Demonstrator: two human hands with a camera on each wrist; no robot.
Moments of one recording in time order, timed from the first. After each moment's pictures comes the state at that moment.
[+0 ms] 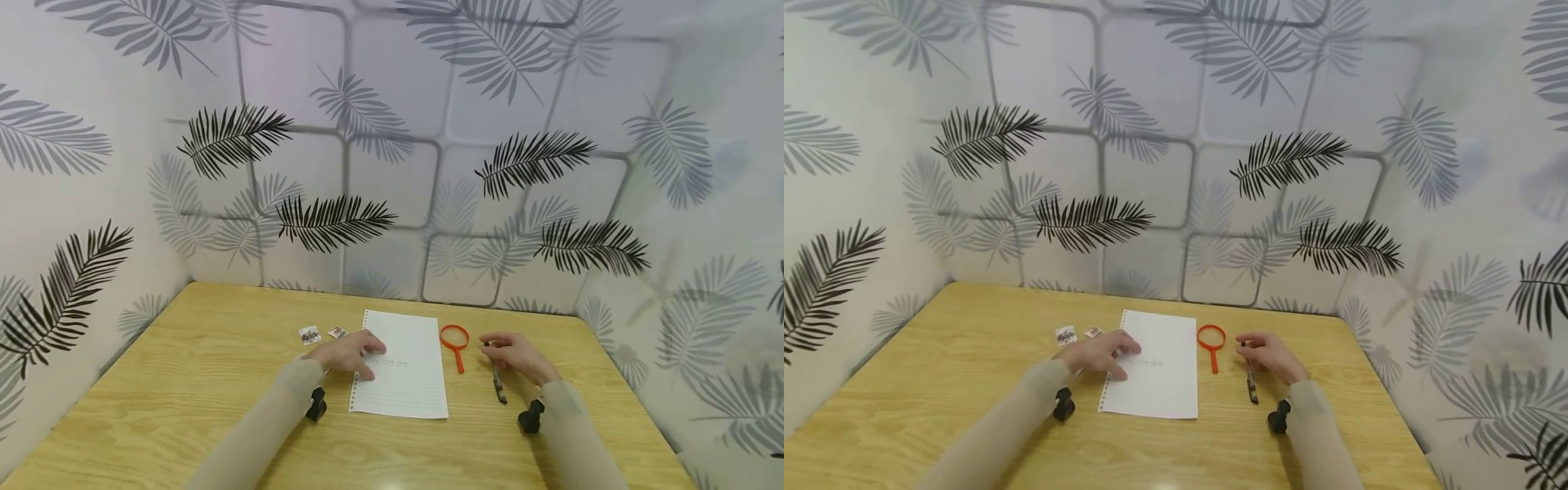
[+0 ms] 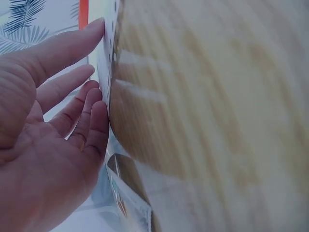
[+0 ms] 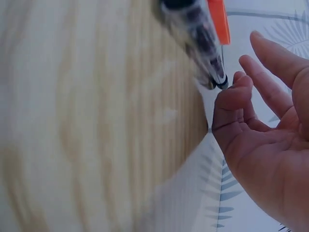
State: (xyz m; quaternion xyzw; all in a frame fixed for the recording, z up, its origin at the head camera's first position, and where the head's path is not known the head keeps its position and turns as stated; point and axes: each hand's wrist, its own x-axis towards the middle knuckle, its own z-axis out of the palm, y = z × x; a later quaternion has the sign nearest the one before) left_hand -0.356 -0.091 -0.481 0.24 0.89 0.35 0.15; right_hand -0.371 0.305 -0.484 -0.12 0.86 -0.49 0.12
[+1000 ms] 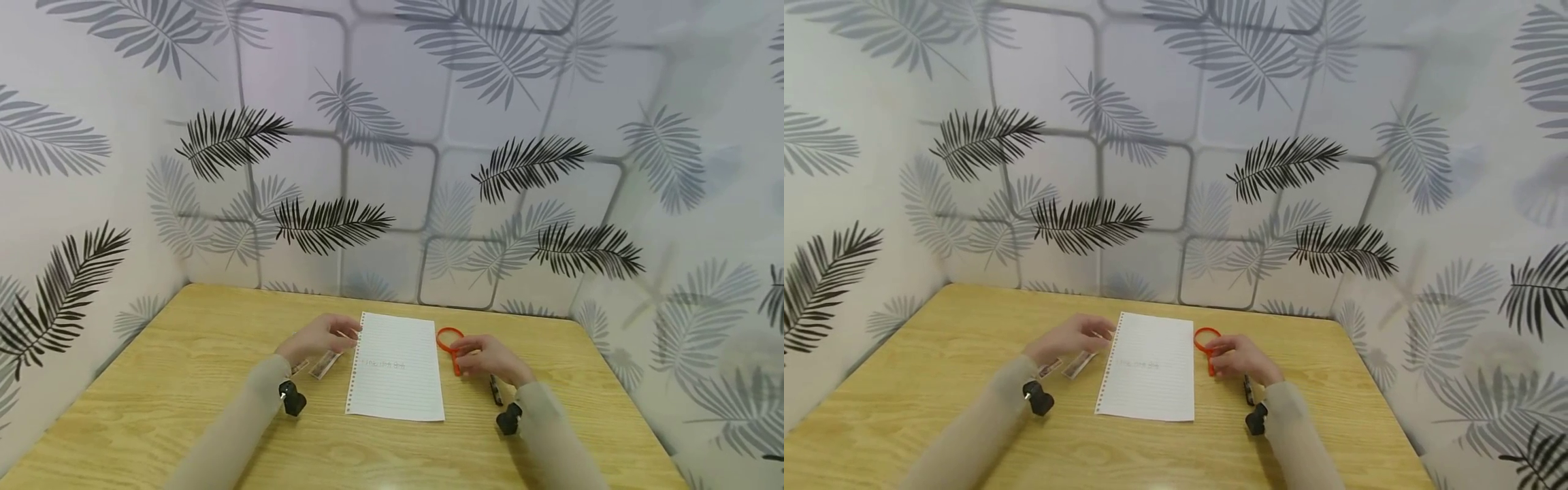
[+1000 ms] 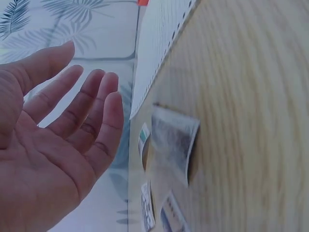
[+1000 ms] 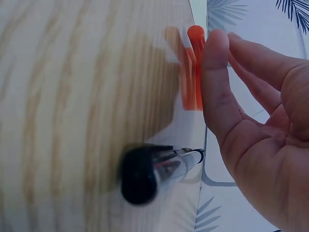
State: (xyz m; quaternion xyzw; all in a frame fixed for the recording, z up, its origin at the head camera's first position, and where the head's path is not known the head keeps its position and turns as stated) left_hand -0.360 -0.138 -0.464 0.22 0.83 0.50 0.12; right_hand -0.362 0.259 -0.474 -0.16 0.82 -0.52 0.19
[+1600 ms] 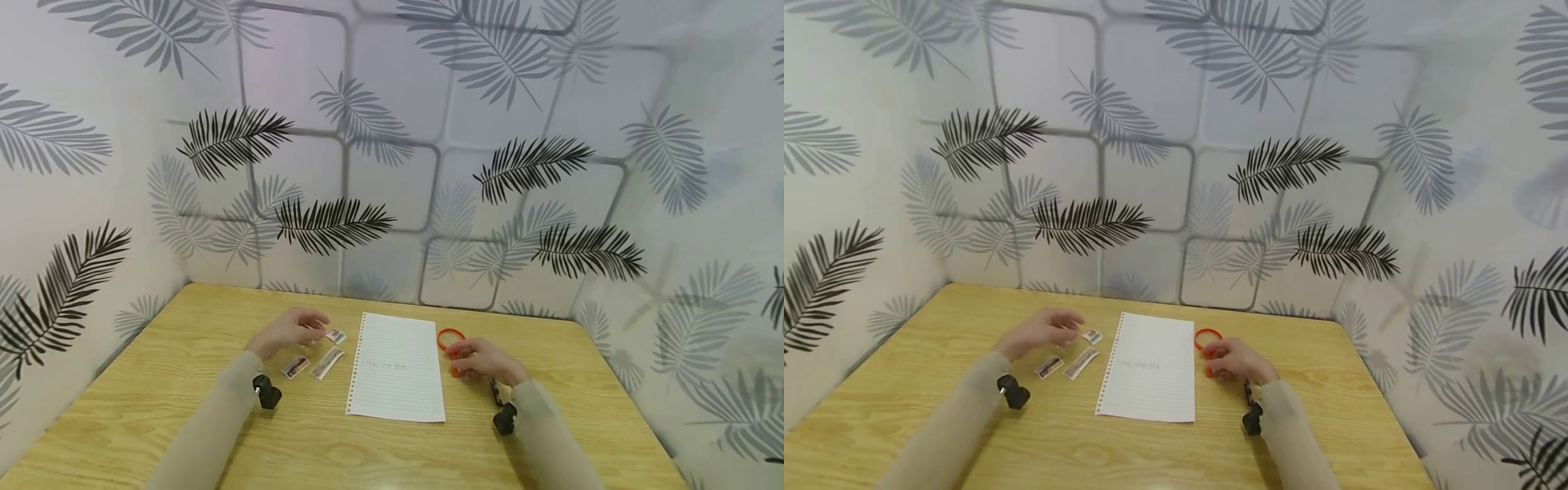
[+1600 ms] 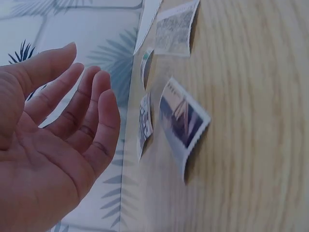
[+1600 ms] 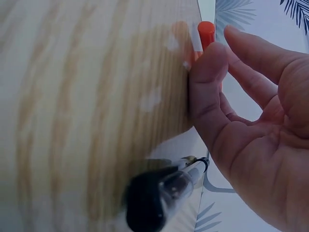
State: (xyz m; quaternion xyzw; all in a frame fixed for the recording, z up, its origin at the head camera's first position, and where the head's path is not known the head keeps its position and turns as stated) left_hand -0.365 -0.194 -0.465 0.17 0.83 0.52 0.10; right_hand -0.368 0.250 -0.478 -0.17 0.84 -0.47 0.21
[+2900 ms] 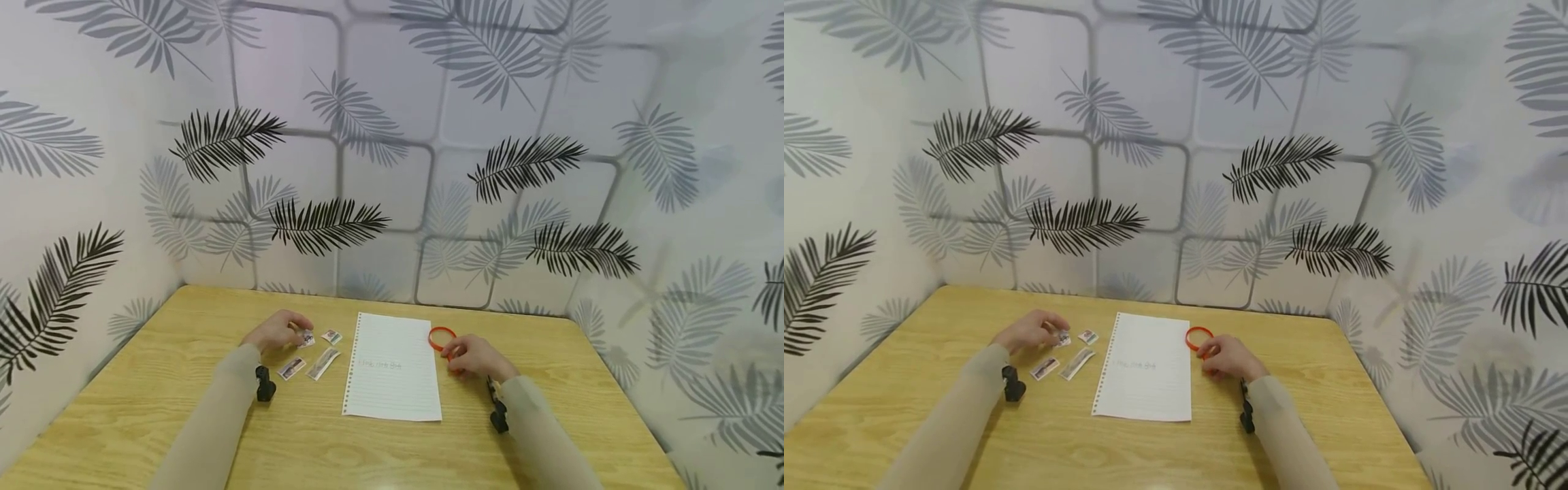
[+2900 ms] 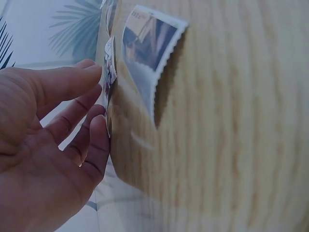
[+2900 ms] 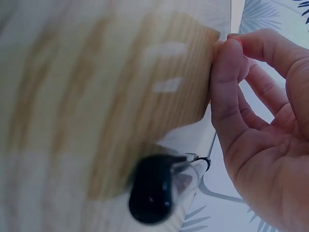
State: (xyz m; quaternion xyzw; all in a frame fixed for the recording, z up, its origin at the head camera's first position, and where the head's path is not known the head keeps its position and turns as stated) left_hand -0.382 -0.208 -0.478 0.11 0.90 0.42 0.09; right_hand -0.373 0.240 -0.483 -0.14 0.90 -0.40 0.15
